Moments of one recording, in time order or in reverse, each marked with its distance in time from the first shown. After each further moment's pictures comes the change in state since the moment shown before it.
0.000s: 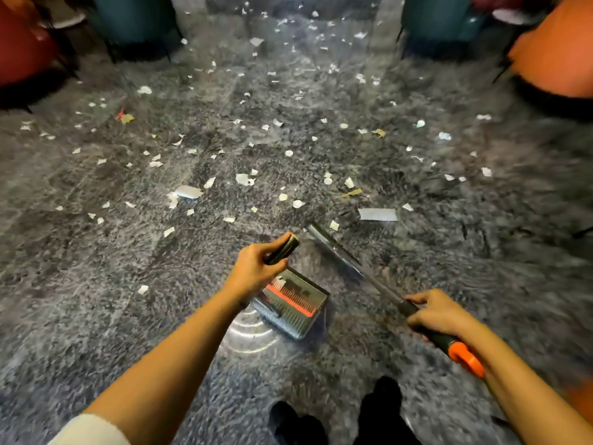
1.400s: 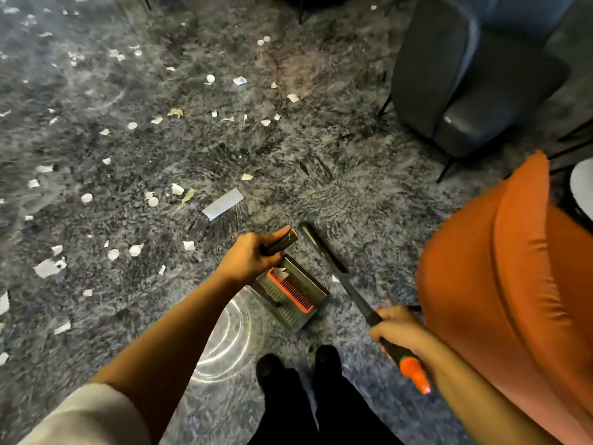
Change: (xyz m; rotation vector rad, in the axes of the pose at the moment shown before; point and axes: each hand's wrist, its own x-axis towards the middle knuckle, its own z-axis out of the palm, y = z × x) left_hand 0.186 0.169 0.393 0.295 -0.793 0.324; right_hand 0.016 0.266 -0.133 0.765 0.204 0.481
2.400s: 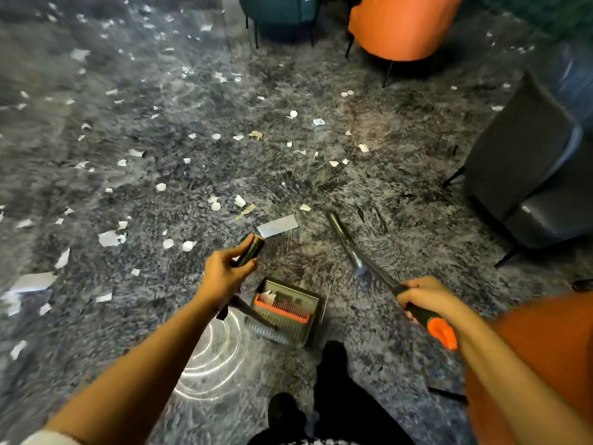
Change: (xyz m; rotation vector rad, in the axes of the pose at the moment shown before) left_hand -0.095 -0.104 -0.128 -0.393 0.570 -0.230; right_hand 0.008 -0.185 0.045 -0.122 0.073 -0.185
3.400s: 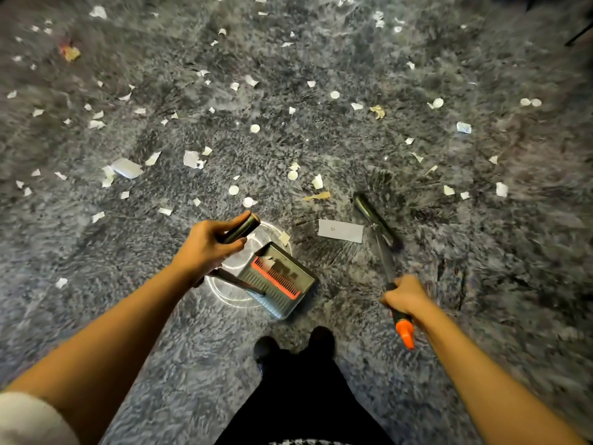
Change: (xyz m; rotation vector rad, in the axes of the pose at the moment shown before) left_hand 0.144 -0.010 -0.071 0.132 0.306 -0.317; right_hand 0.239 -0.240 0.066 -0.735 -0.276 -0.203
